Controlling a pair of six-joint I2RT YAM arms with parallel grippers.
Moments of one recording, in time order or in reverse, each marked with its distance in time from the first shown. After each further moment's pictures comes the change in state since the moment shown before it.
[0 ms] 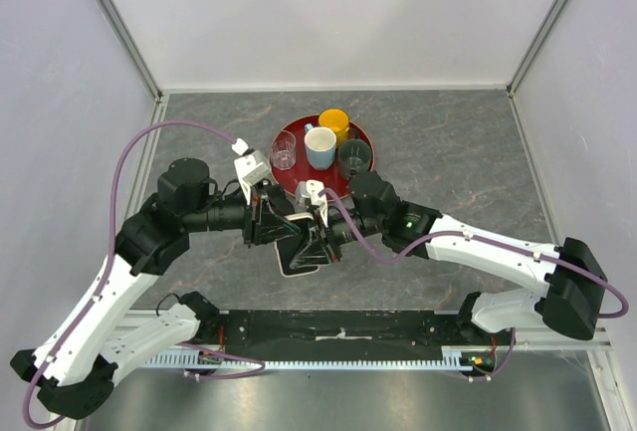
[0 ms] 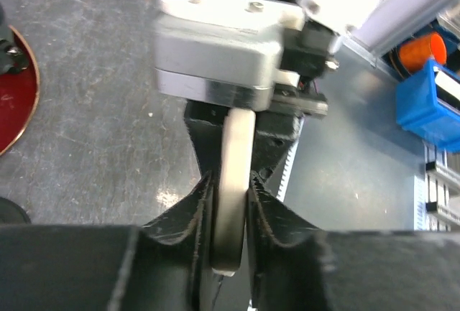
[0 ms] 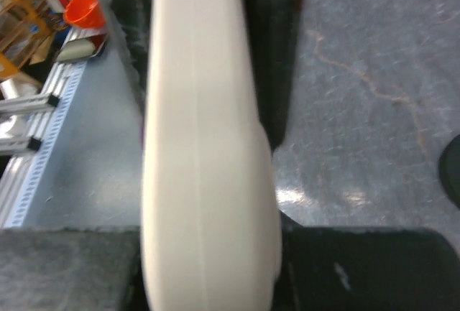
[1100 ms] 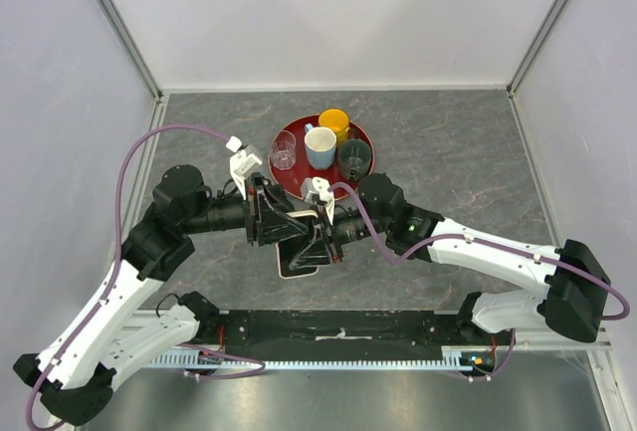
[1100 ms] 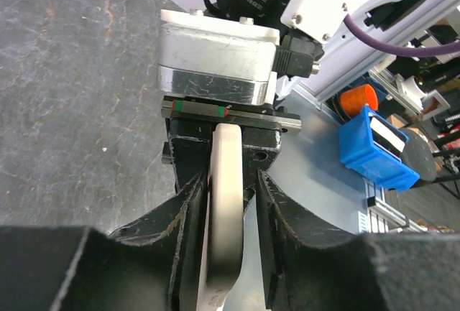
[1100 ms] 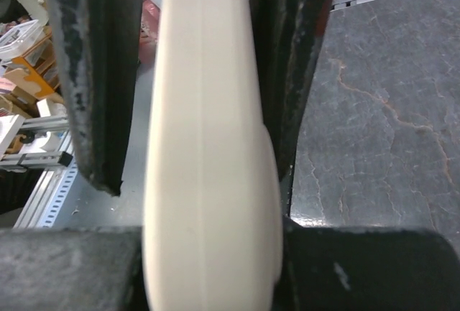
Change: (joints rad) left arm 0.010 -0.059 -0.120 0.274 0.037 -0.279; right arm -0.007 -0.023 -0.071 0.205 -0.050 0.118
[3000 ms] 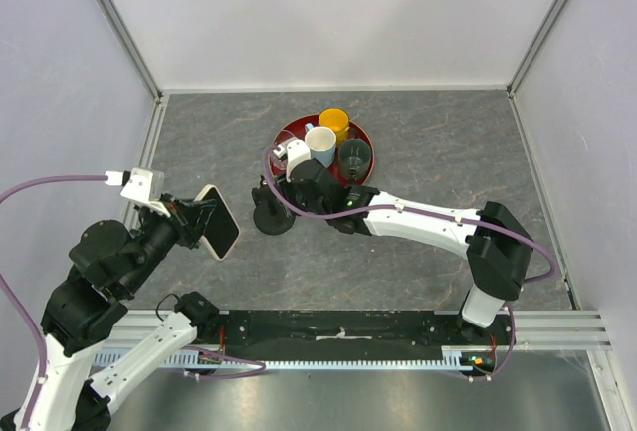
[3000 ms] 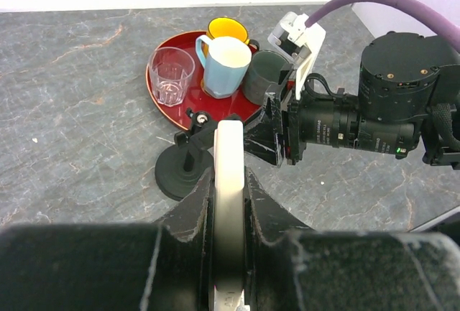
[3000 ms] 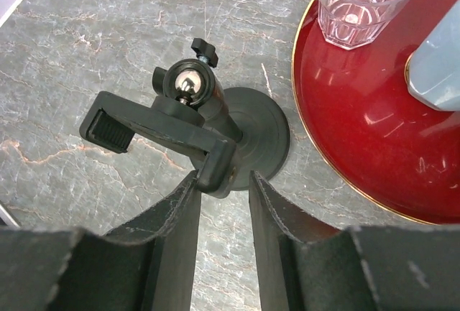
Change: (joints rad) left arm 0.005 -0.298 0.165 -0.456 -0.930 0.162; right arm 0.042 0.423 0.397 -0.330 1.054 0.068
